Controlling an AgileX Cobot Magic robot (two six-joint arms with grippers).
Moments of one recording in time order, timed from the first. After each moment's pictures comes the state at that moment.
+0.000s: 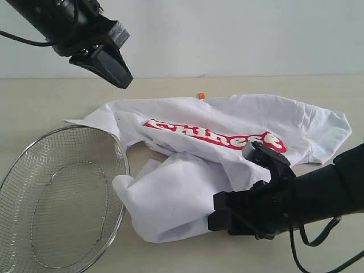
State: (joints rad) left arm -0.34 1.71 -1.58 -0.48 1.22 0.42; right arm 0.24 1.79 -0.56 1.75 0.56 -1.35
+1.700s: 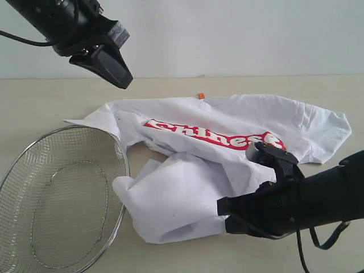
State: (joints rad) left arm -0.34 1.71 -1.58 -0.48 1.22 0.42; right arm 0.28 1.71 -0.52 1.73 0.45 -1.33
